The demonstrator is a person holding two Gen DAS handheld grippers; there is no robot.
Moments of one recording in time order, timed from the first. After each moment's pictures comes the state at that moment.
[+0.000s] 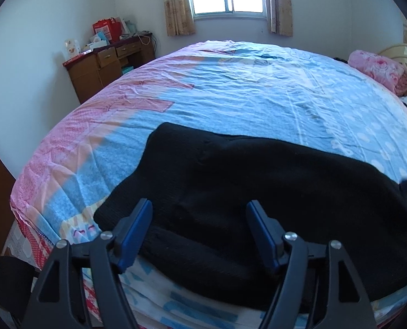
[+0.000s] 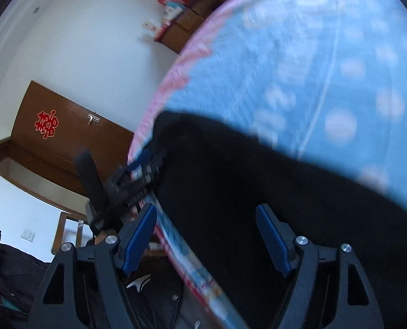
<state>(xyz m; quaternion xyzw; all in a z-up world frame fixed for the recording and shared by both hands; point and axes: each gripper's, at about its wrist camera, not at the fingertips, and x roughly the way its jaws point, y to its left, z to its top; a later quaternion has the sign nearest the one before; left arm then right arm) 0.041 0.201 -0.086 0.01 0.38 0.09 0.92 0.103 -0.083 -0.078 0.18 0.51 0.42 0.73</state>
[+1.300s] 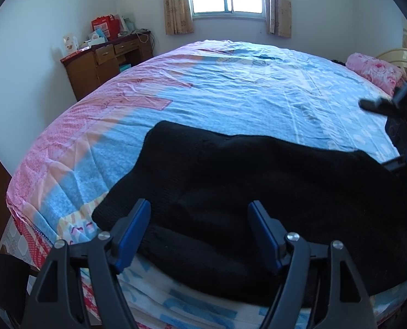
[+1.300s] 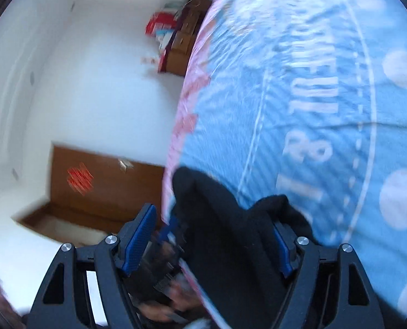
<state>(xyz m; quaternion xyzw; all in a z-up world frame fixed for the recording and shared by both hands) 0.039 0.203 -0.087 0.00 0.38 0.08 0.92 0.196 -0.067 -0.134 0.41 0.52 0.41 0.63</state>
